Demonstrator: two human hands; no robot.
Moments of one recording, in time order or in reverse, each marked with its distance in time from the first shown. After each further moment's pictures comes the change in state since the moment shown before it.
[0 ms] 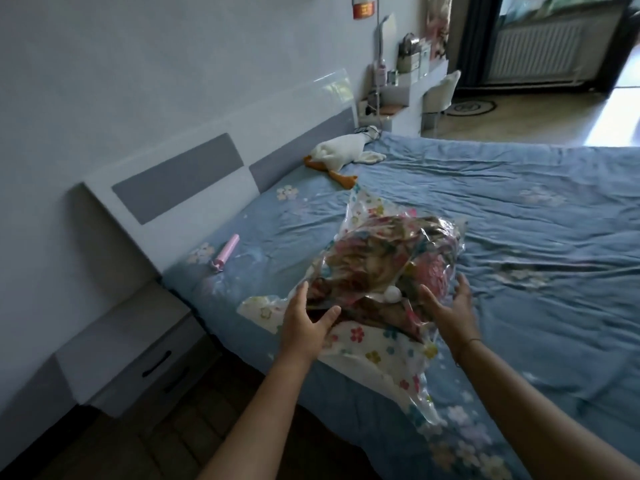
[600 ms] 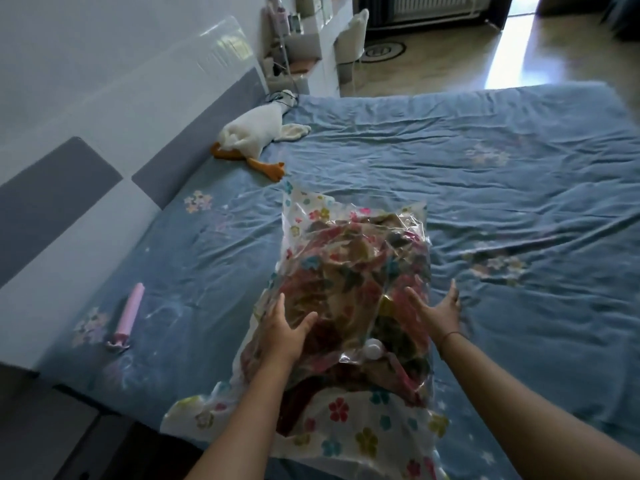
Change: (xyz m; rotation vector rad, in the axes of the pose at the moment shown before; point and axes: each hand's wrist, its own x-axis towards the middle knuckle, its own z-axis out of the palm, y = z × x) left_hand 0.304 -0.035 0.113 0.256 -0.231 -0.059; right_hand 0.239 0.058 0.061 -0.057 0.239 0.379
